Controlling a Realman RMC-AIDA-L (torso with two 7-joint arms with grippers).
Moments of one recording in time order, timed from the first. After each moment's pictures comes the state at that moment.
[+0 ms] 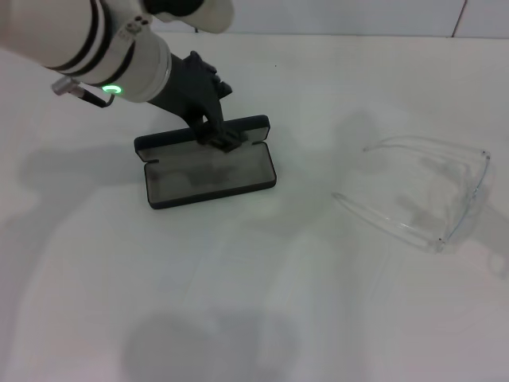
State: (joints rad) left arm -0.68 -2.09 1.43 1.39 2.52 1.36 -2.13; right arm 0.31 2.01 -0.62 -0.41 -1.28 -2.01 1.13
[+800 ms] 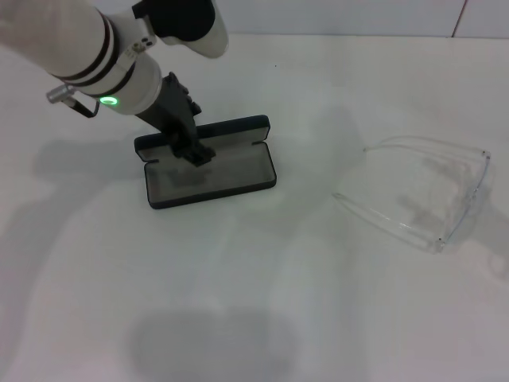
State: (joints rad) left arm -0.76 -2.09 1.43 1.19 2.67 1.32 -2.15; right arm 0.31 2.00 -0.62 -0.39 -1.28 -2.00 1.11
